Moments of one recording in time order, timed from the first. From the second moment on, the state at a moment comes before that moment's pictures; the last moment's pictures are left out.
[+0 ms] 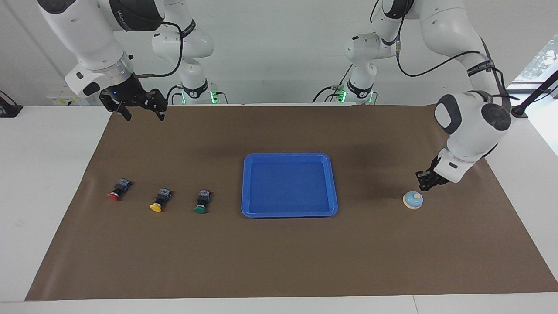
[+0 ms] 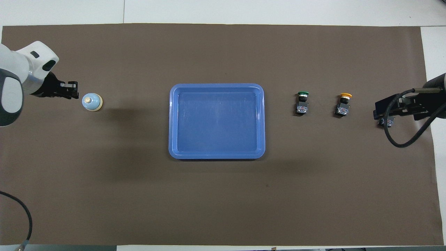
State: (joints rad) left arm 0.07 0.23 -0.07 -1.74 0.00 1.97 0.03; right arm 0.03 0.00 -0.02 -1.60 0.02 1.49 0.05
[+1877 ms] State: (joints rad) left arm 0.07 -0.05 -0.08 -1.64 0.00 1.49 0.03; right arm 0.18 0.35 -0.02 -1.90 0.01 2.29 0.27
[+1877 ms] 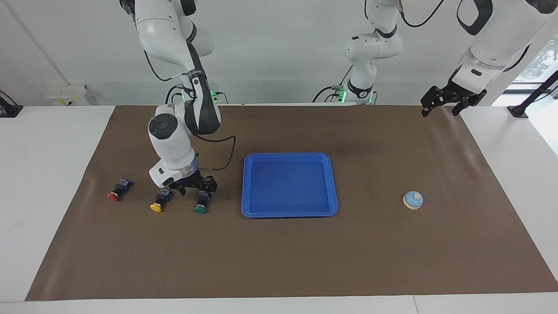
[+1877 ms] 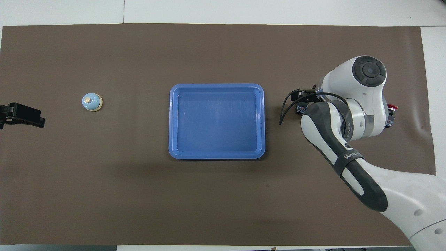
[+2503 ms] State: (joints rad) left arm 0.07 -0.05 -0.08 -1.64 0.00 1.47 0.10; right arm 0.20 0.37 -0.01 -1.97 -0.03 2.40 0.27
